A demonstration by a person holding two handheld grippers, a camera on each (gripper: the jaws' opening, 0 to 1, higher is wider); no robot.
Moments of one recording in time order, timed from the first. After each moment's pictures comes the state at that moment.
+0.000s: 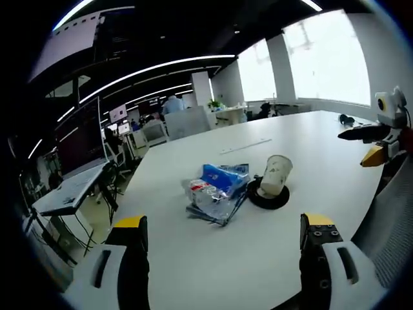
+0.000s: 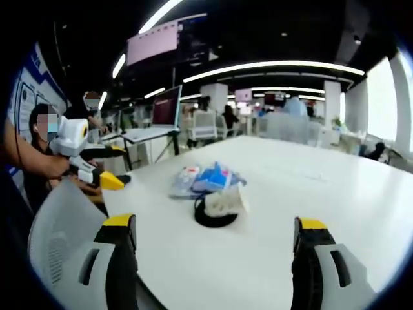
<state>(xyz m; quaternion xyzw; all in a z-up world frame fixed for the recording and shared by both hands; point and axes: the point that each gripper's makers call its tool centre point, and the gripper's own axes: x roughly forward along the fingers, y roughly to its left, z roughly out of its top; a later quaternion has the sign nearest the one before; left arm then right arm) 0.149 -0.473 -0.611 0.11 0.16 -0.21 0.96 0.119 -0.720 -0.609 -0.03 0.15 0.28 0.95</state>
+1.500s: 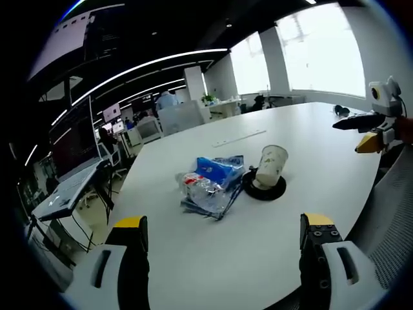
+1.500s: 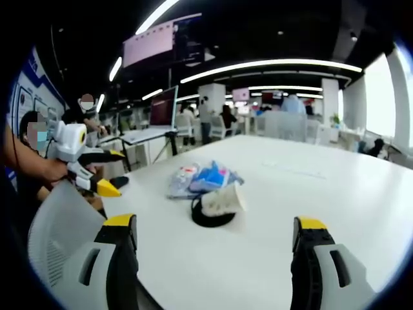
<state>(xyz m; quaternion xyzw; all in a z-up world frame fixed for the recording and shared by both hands) 0.147 -0.478 -0.624 0.13 0.18 -0.23 0.95 0.124 -0.726 -0.613 -0.02 0.16 0.28 0.95</state>
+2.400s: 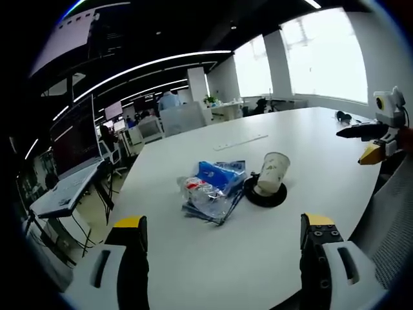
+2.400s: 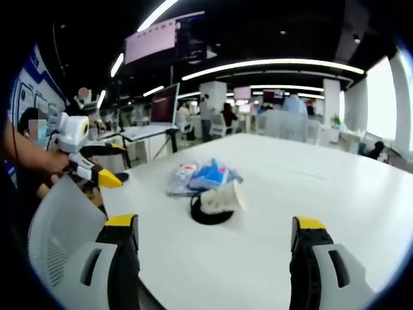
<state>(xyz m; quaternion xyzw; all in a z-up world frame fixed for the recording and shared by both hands) 0.153 -0.478 -0.614 0.12 0.18 -0.22 0.95 0.121 -0.729 -0.612 -0.03 0.16 0.28 0.95</state>
